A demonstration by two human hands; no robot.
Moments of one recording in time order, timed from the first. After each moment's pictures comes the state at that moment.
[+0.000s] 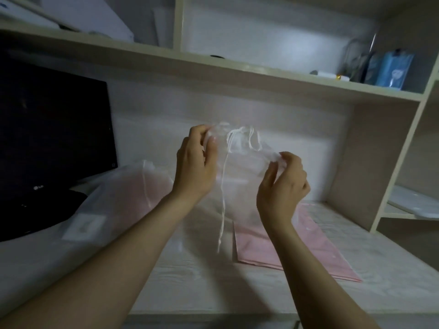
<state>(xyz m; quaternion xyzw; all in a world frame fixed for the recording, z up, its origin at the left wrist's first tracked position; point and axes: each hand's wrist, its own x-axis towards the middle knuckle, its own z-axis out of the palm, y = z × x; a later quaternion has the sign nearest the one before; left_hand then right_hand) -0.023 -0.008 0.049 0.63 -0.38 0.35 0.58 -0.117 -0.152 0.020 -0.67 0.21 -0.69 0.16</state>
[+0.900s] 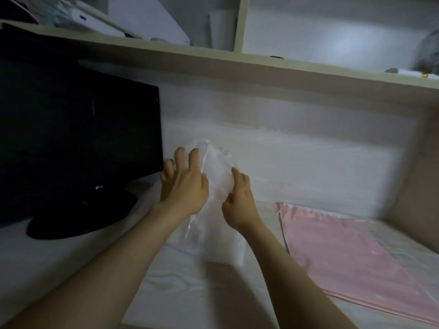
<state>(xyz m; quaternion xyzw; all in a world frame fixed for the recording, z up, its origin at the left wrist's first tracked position) 0.065 0.097 0.012 0.90 -0.21 0.28 0.26 0.004 -0.044 -0.014 -0.88 0.01 -0.36 0.32</state>
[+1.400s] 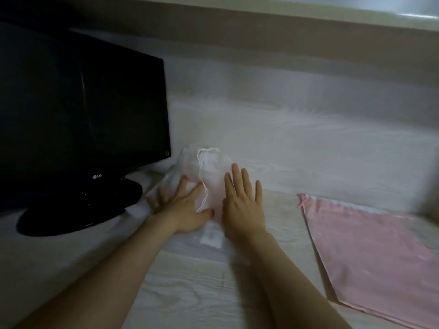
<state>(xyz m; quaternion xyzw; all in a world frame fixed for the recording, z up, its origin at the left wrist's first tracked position) 0.166 0.111 -0.089 0.96 -0.21 -0.01 0.17 0.076 -0.054 -0.080 -0.97 0.05 -0.24 -0.01</state>
